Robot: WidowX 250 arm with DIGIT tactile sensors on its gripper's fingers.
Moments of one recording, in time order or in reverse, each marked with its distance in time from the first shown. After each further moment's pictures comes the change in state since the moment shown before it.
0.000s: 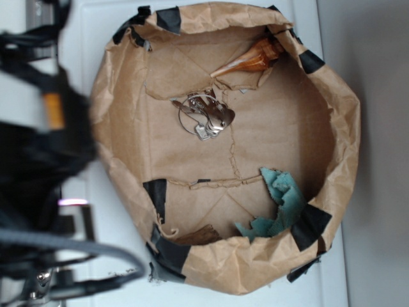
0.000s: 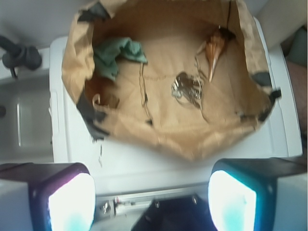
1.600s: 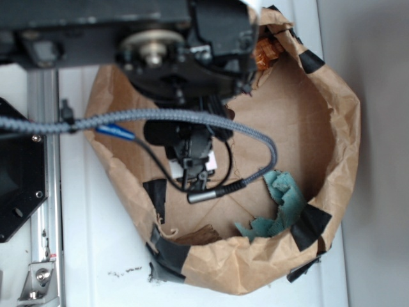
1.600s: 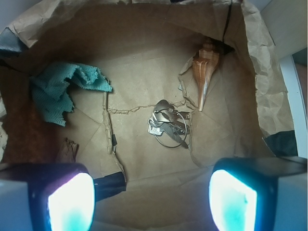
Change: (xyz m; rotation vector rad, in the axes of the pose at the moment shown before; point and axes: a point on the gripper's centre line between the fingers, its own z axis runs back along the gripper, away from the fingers) arm 0.054 0.037 -0.072 0.039 0.069 0.058
